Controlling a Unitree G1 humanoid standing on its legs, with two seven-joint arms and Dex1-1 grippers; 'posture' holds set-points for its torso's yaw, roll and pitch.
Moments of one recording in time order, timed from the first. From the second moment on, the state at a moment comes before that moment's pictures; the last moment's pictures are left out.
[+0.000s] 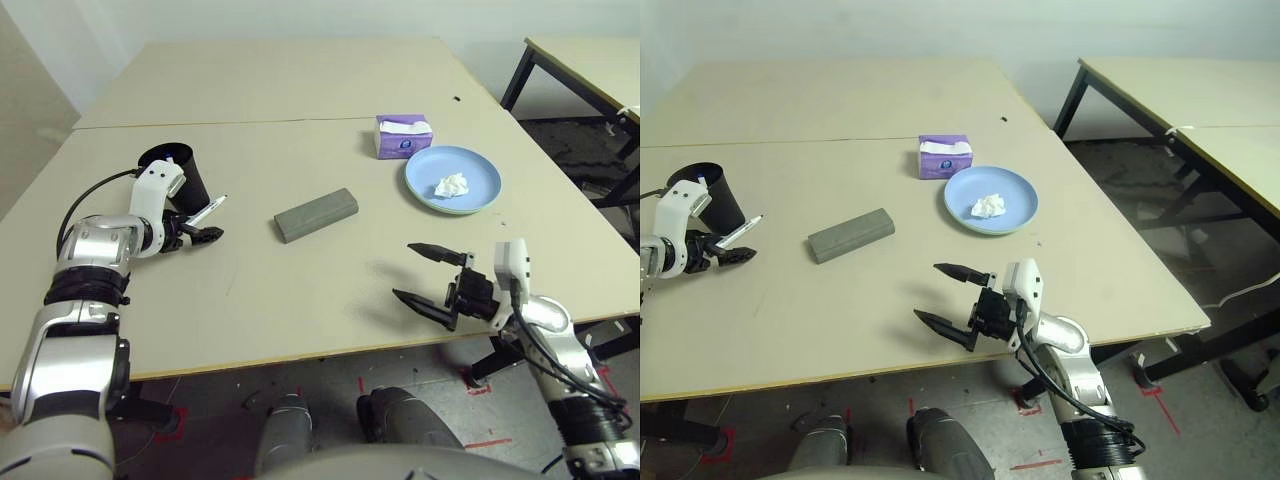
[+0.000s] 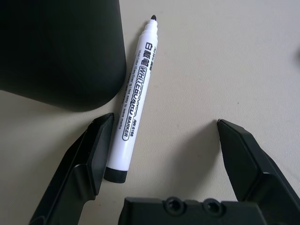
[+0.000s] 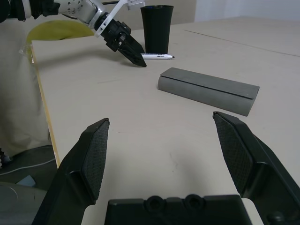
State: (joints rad) left arm -0.70 0.77 0.01 0.82 -0.04 0.48 -0.86; right arm -0.05 -0.40 0.05 0.02 0.42 -0.15 1.10
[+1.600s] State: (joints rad) left arm -0.53 0.80 -0.02 0.49 -0.04 0.55 -1.02; right arm -0.11 -0.37 0.07 0.11 0.42 -0.19 1.11
